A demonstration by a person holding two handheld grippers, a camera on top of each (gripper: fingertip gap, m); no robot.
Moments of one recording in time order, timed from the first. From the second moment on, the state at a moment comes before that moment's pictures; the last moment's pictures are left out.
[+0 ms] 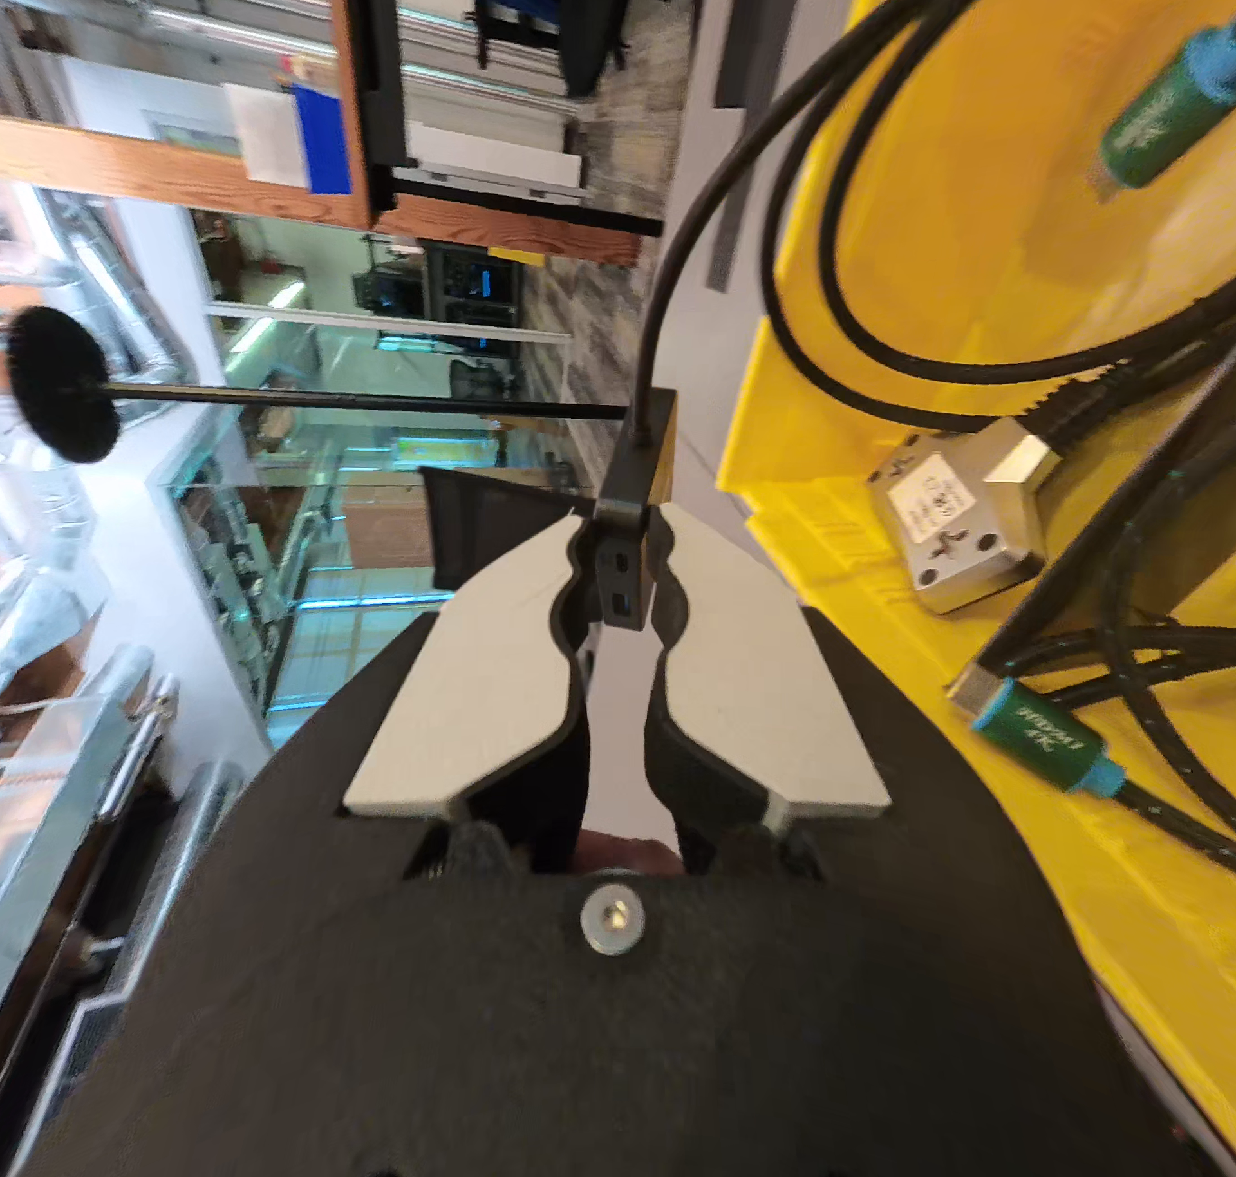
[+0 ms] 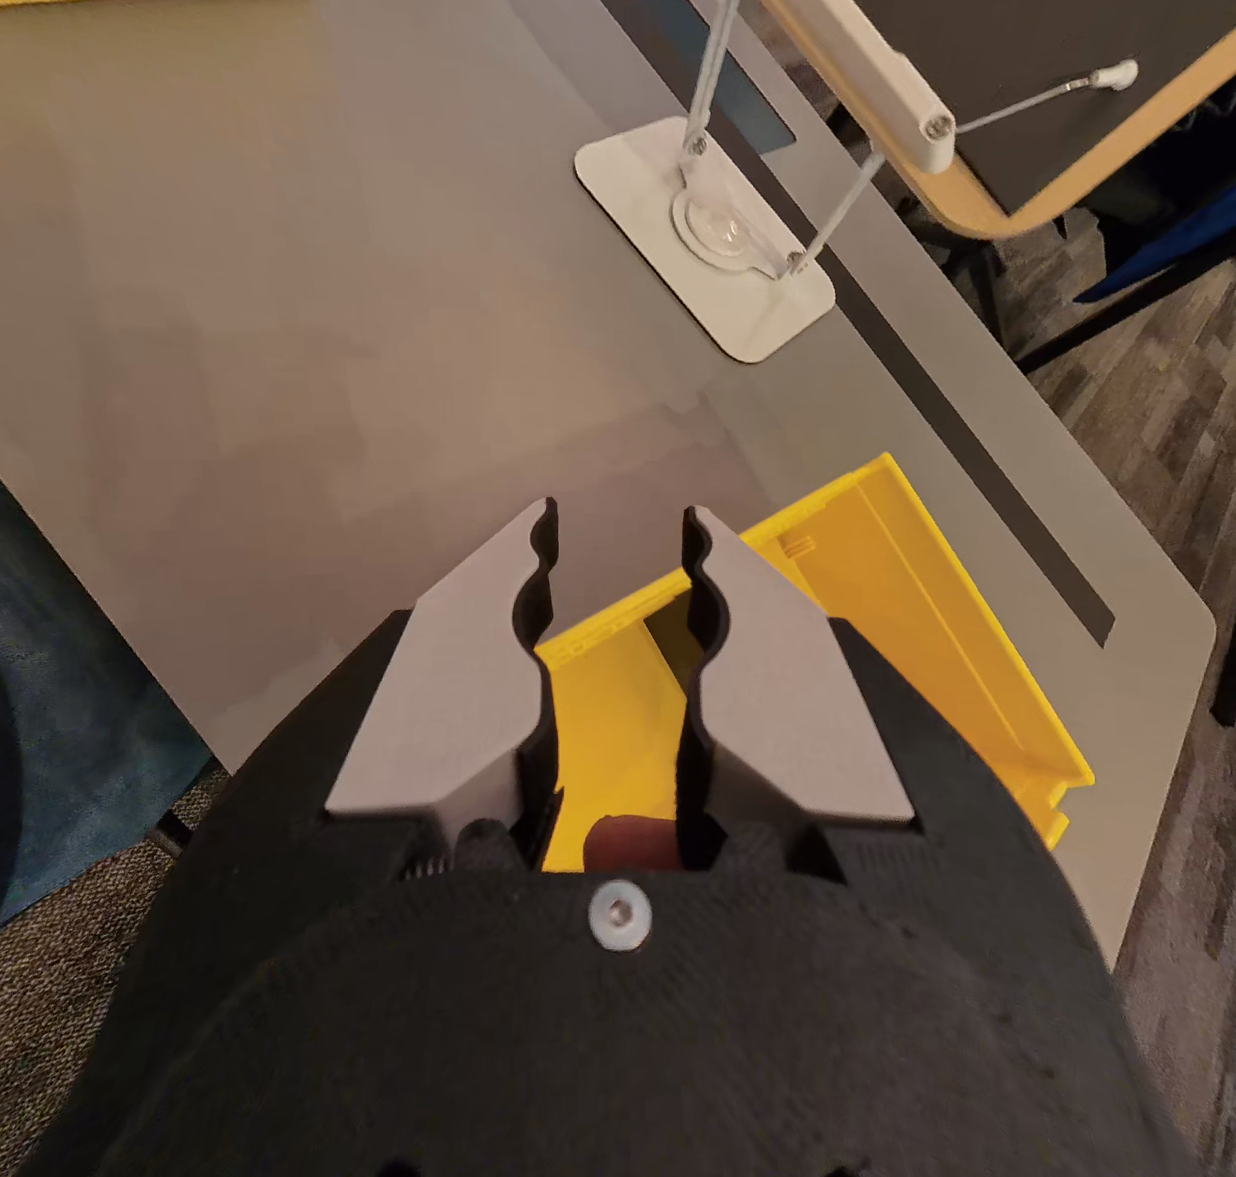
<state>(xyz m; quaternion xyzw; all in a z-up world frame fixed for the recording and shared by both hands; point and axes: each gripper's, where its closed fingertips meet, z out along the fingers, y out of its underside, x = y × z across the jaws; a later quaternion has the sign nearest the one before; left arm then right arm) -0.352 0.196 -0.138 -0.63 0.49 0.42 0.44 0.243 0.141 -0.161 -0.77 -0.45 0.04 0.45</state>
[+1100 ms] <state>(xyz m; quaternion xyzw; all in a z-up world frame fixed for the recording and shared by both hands) 0.028 0.139 -0.096 -0.38 0.68 0.17 0.61 0.054 0.154 -0.121 -0.53 -0.65 0.00 0.55</state>
